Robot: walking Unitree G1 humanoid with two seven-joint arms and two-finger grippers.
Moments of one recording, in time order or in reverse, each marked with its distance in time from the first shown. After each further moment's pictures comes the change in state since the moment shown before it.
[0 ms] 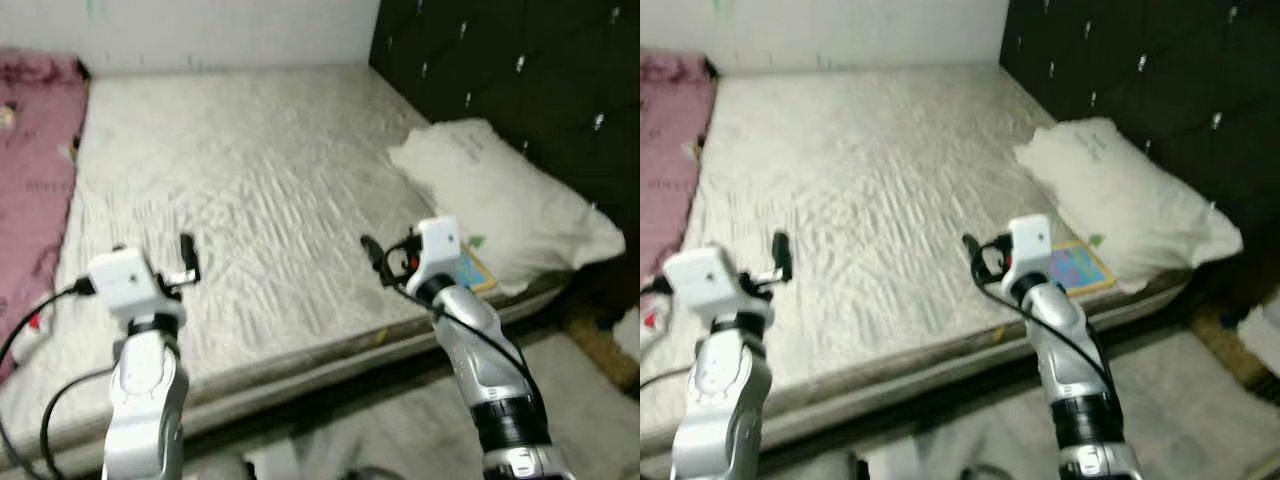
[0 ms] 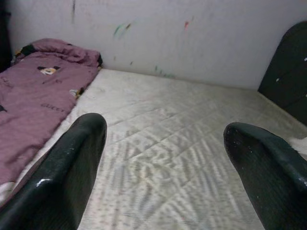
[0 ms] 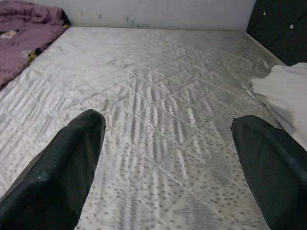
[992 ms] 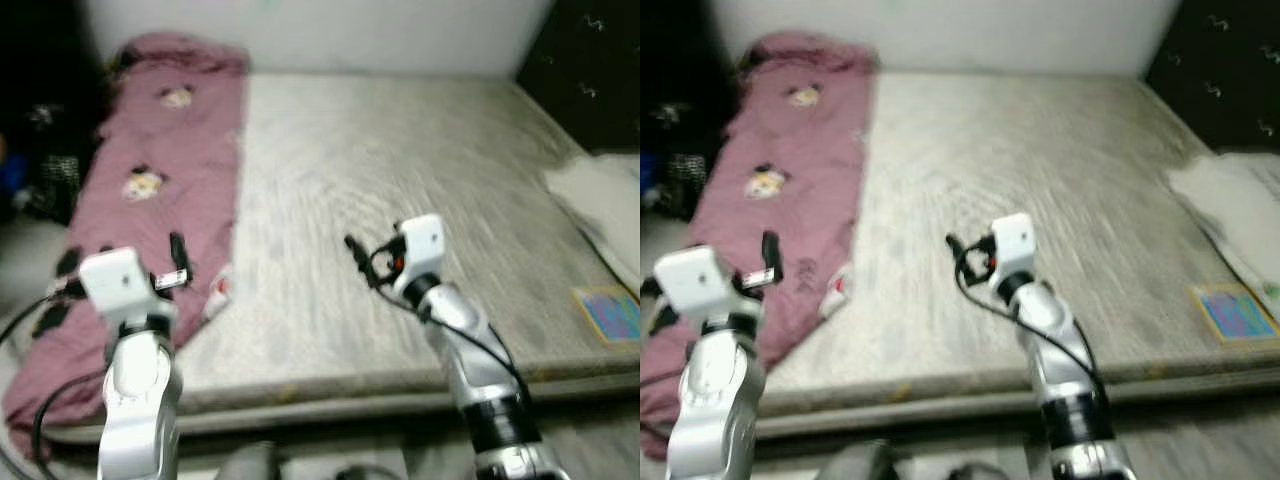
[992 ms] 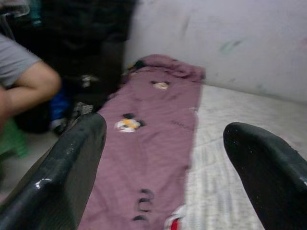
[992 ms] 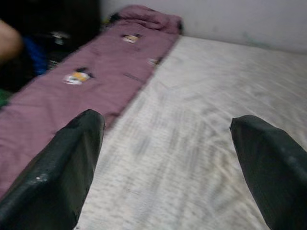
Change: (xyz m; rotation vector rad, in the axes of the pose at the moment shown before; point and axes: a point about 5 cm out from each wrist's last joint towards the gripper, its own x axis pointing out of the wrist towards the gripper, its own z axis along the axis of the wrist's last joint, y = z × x) left arm 0.002 0.005 0.003 0.040 -0.022 0.010; right arm 0.005 0.014 0.002 -0.034 -0.029 0.061
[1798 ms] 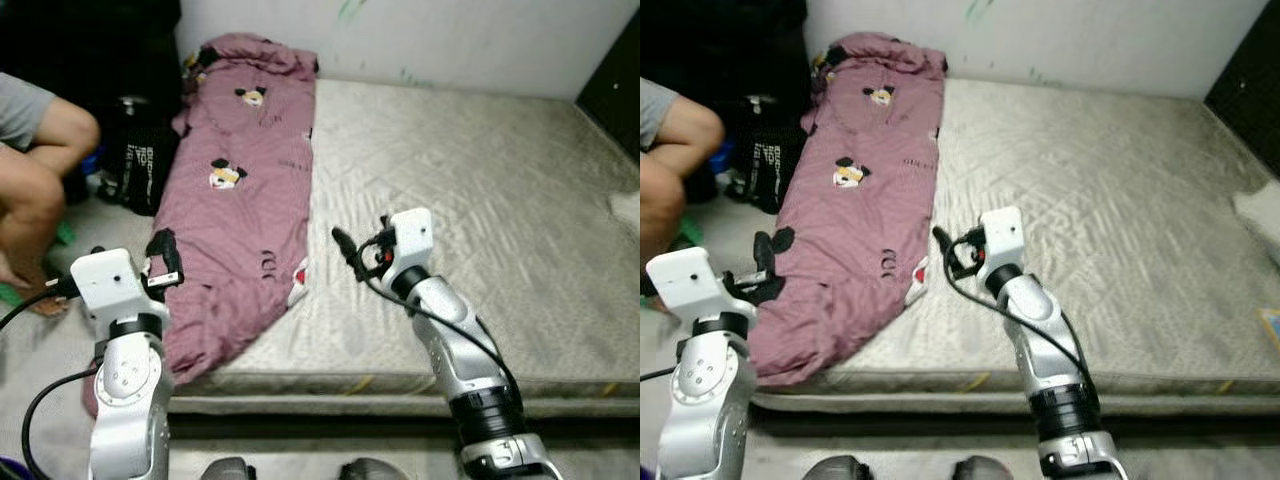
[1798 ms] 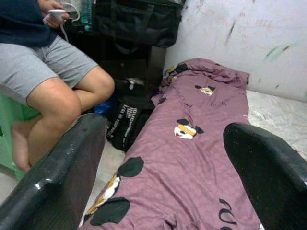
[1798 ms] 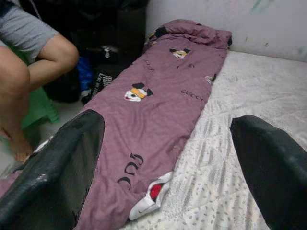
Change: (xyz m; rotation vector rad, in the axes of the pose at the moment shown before) left arm 0.002 0.003 -0.002 -0.002 0.017 0.014; right arm 0.009 0.005 0.010 0.007 -0.029 0.019
